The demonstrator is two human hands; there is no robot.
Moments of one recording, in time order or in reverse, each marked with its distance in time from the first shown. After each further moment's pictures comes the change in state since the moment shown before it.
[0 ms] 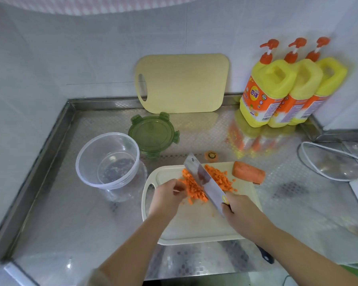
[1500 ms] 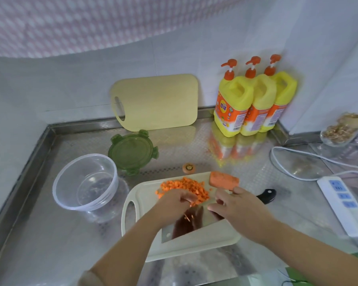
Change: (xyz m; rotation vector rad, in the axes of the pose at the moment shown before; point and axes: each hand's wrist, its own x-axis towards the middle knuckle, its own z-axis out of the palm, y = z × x) left_hand -0.006 0.074 0.025 0.179 -0.397 0.145; right_hand -0.020 0.046 -0.053 -0.626 0.204 -0.504
